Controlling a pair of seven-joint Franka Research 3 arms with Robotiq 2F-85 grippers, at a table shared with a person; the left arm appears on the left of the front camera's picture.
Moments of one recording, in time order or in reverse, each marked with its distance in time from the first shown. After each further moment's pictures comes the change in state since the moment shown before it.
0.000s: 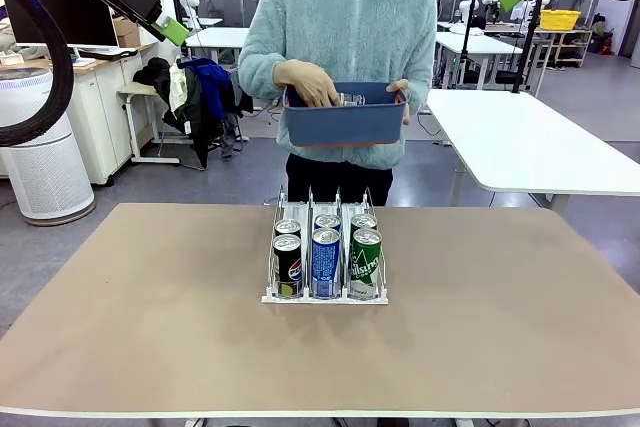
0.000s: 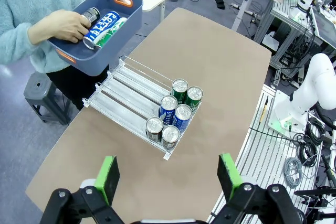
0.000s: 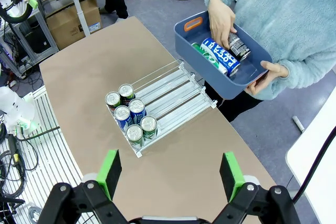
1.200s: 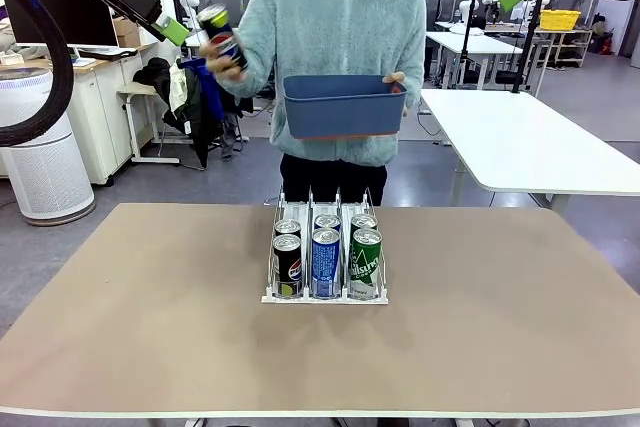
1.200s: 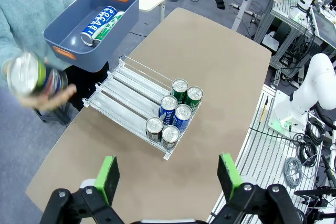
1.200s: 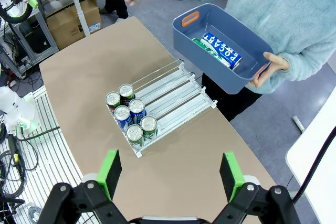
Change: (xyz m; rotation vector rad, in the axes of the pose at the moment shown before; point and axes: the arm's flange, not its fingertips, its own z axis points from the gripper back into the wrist) left arm 0.000 0.000 0.000 0.000 0.000 0.000; right arm 0.000 0.000 0.000 0.000 0.000 0.000
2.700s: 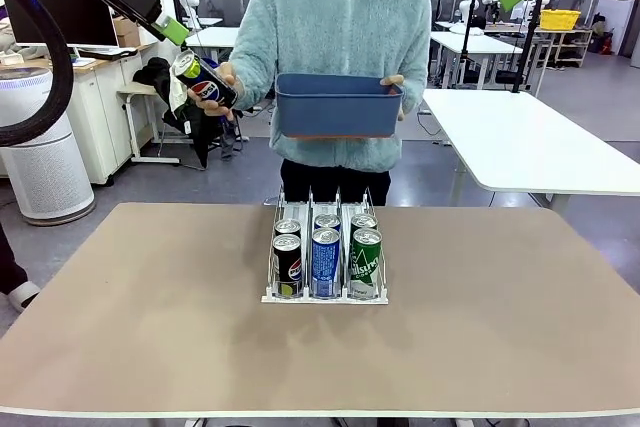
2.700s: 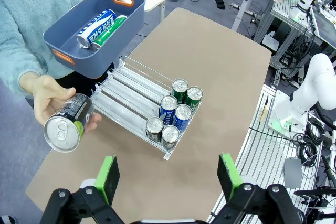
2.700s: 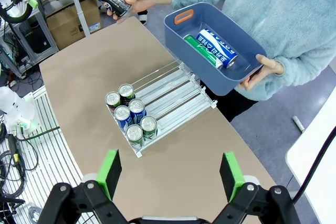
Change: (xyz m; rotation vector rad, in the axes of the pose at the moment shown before) left arm 0.000 0.000 0.000 0.000 0.000 0.000; right arm 0.000 0.000 0.000 0.000 0.000 0.000
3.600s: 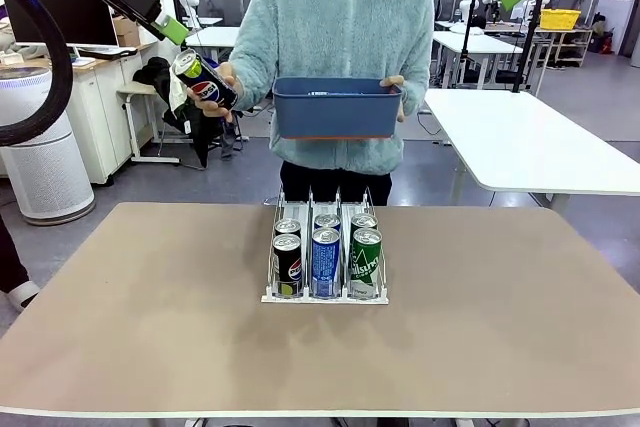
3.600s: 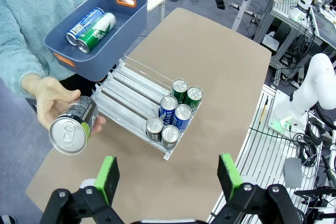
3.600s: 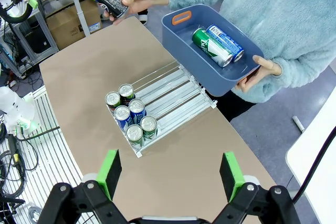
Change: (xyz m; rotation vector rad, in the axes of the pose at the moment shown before) left arm 0.000 0.000 0.000 0.000 0.000 0.000; right arm 0.000 0.000 0.000 0.000 0.000 0.000
